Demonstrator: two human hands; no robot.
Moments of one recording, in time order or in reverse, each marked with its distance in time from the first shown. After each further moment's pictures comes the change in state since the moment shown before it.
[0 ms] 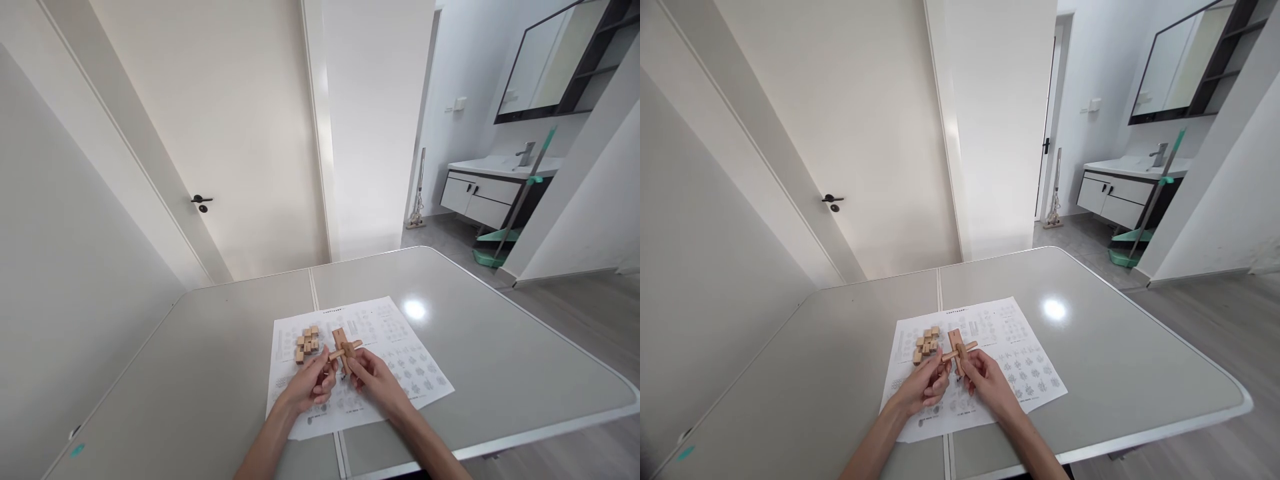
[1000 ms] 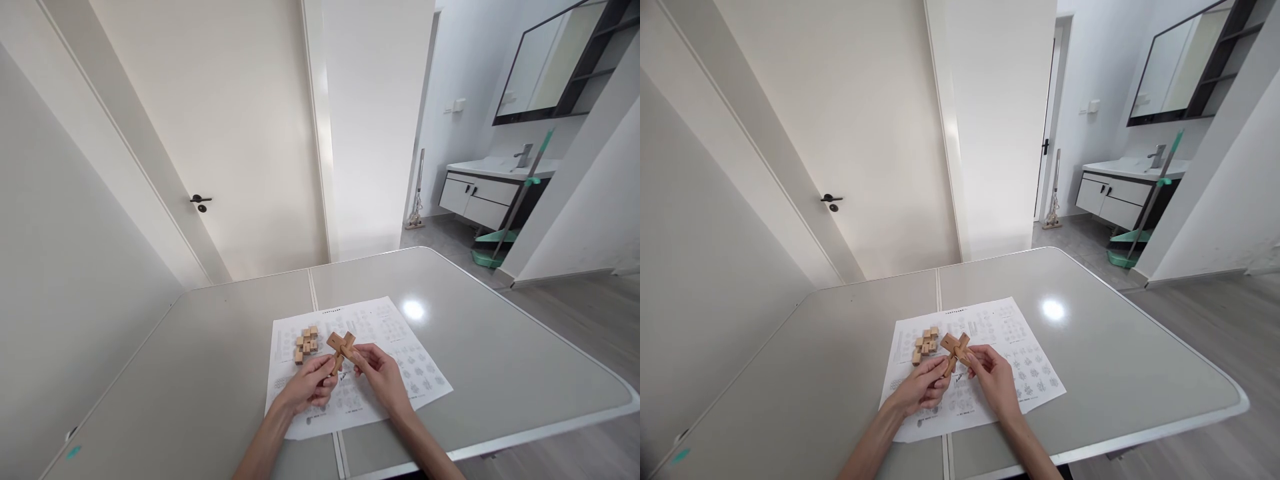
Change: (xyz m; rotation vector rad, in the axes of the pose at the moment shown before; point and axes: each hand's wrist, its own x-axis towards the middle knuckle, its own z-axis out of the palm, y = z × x) left_hand -0.010 0.012 0.008 0.109 -0.042 -0.074; right_hand 0.006 0.013 -0.011 -0.112 0.220 -0.145
